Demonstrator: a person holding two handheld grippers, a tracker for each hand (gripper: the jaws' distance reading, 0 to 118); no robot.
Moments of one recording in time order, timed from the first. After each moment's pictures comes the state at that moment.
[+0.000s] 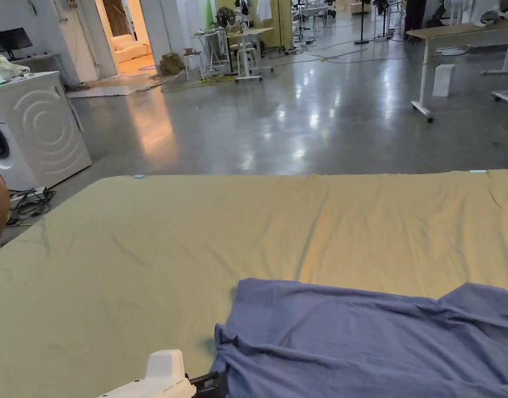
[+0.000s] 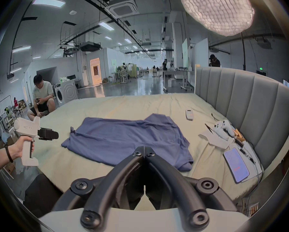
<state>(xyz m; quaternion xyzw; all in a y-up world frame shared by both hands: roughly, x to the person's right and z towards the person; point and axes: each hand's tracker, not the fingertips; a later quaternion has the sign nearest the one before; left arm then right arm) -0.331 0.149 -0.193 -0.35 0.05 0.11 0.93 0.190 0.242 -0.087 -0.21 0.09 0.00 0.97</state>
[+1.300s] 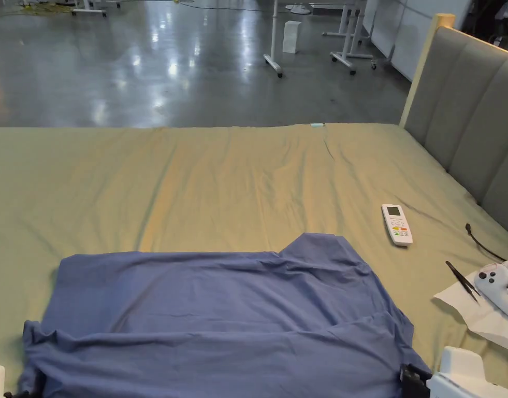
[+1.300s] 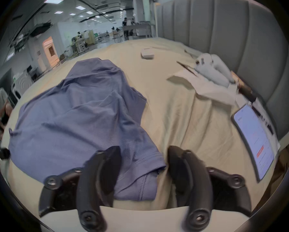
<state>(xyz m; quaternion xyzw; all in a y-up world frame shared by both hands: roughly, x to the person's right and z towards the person) -0.351 0.084 -0.261 -0.45 0.02 0.03 0.89 0.276 0.084 -0.268 -0.39 -0.07 -0.01 0.92</state>
